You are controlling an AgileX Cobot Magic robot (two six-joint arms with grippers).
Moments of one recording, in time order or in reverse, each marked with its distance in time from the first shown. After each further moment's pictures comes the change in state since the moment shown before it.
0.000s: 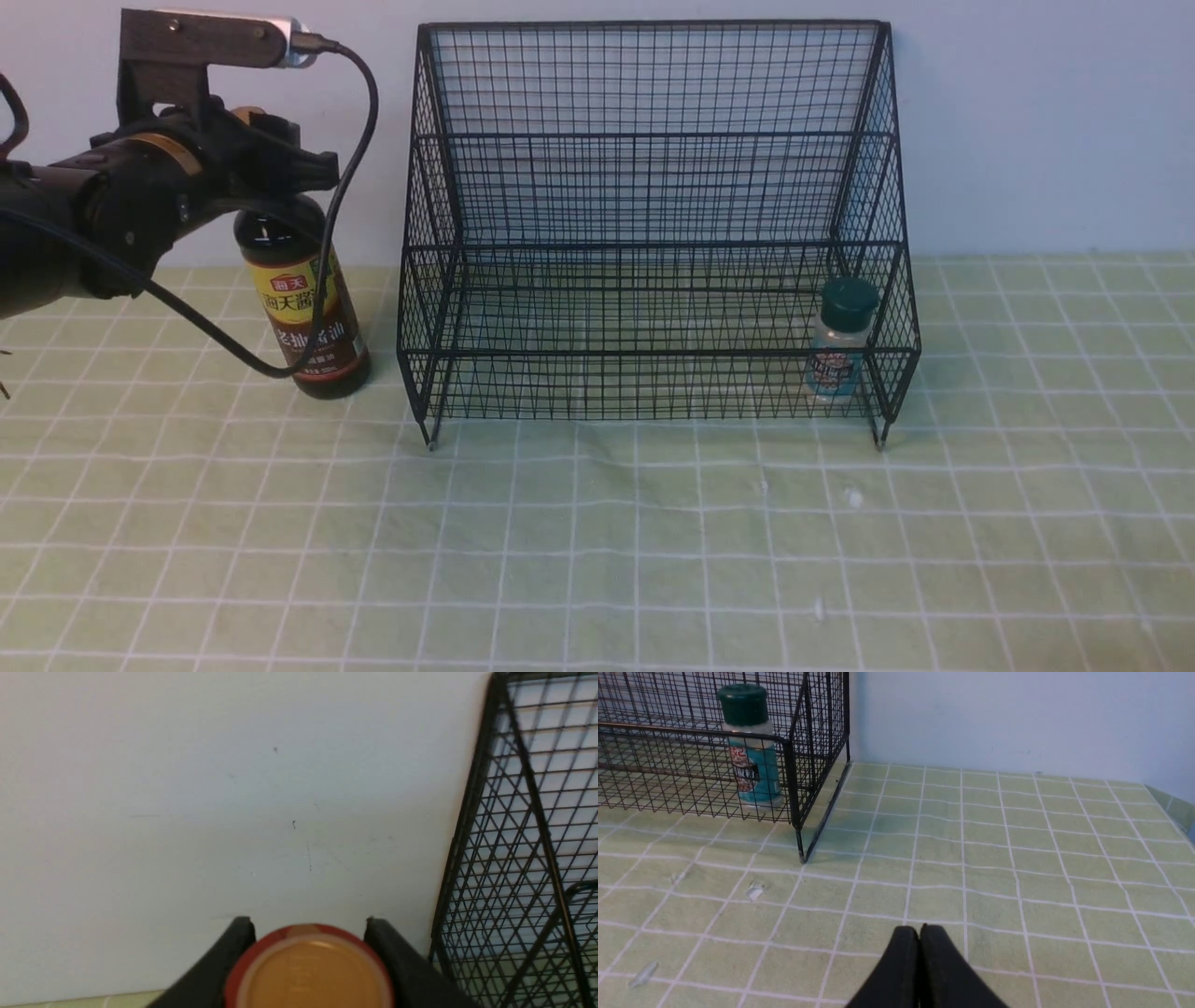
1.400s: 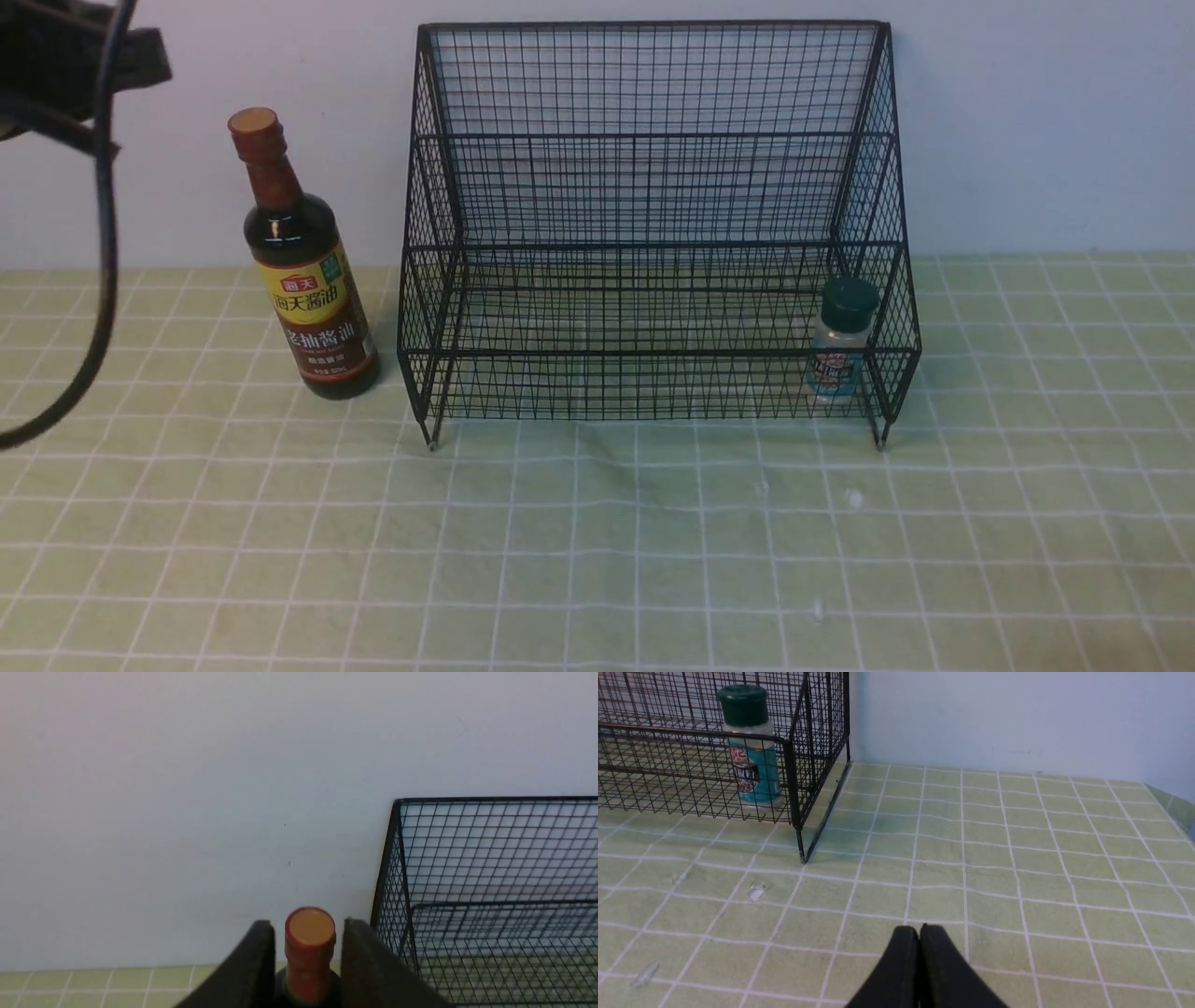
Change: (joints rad) right arm 0.000 0.000 0.000 0.000 0.001 0.003; left arm 0.001 -0.487 0.043 -0.106 0.391 0.015
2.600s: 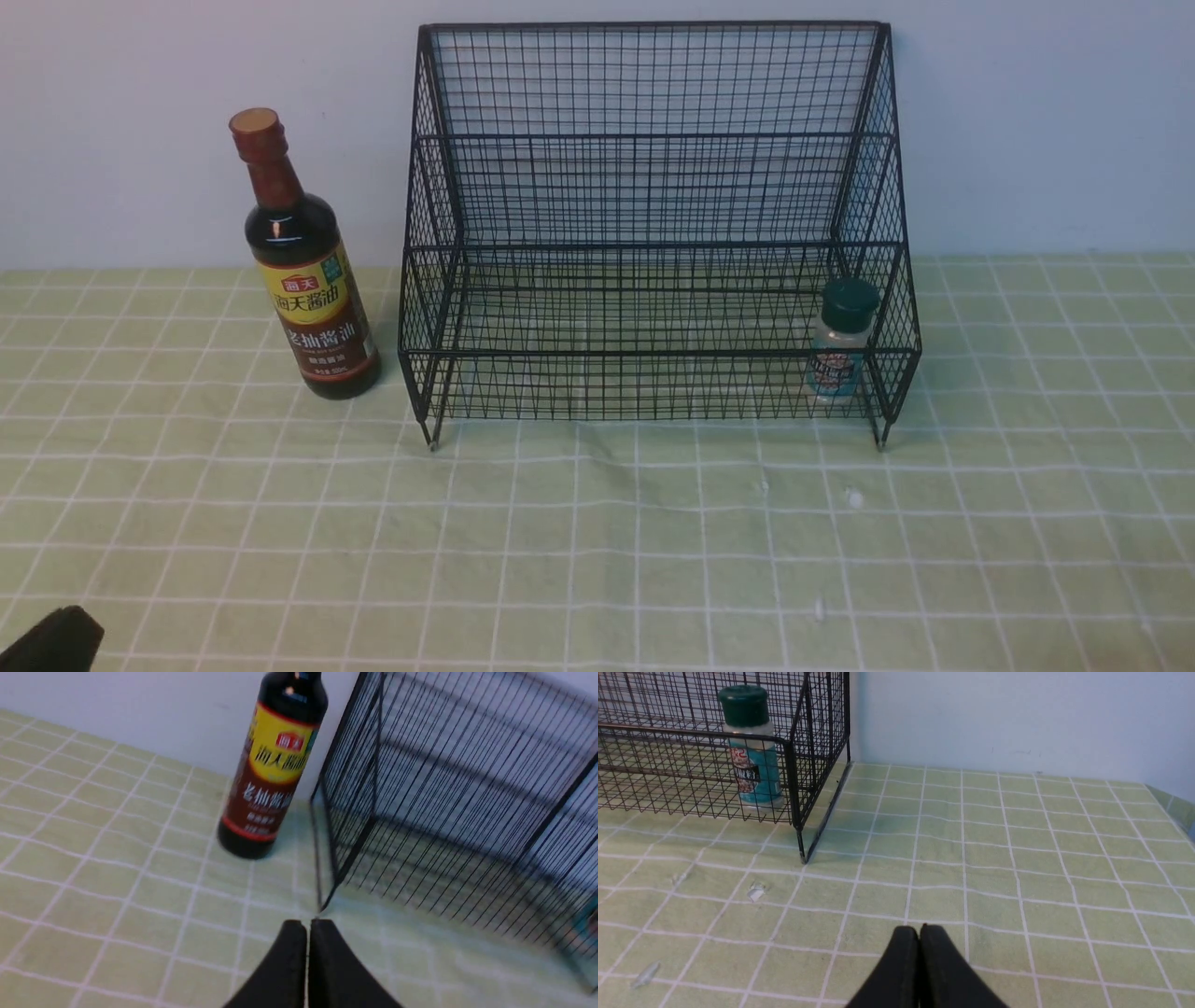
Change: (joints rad) right arm 0.000 0.000 0.000 0.000 0.000 0.000; left arm 0.000 -1.249 1.126 -0.368 -0.023 -0.026
